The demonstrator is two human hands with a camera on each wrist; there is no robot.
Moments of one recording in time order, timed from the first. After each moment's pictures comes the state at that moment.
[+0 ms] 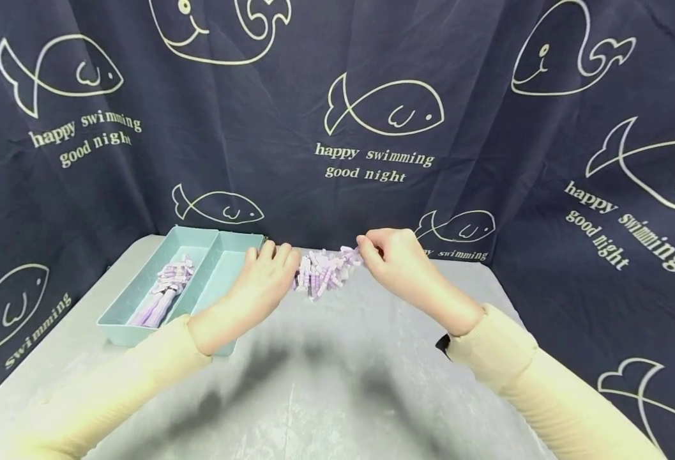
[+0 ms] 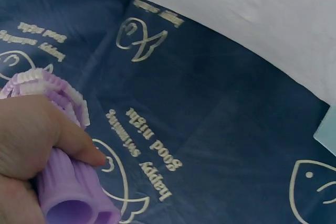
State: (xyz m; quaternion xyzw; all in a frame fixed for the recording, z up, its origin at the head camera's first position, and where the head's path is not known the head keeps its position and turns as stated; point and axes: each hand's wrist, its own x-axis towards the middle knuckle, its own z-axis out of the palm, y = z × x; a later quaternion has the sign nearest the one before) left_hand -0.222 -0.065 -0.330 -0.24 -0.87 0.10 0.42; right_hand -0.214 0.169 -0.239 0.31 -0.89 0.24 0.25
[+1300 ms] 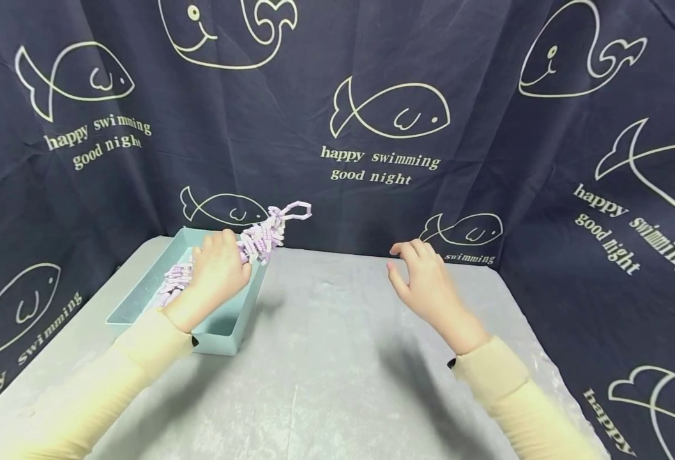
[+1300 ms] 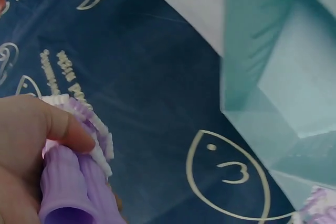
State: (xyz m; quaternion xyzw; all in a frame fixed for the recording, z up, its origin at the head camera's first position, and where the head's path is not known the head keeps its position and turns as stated) left_hand -0.254 -0.139 -0.340 -0.01 -0.96 -0.07 0.26; right_hand -0.251 0.217 -0.321 0.30 -0.87 0.18 0.36
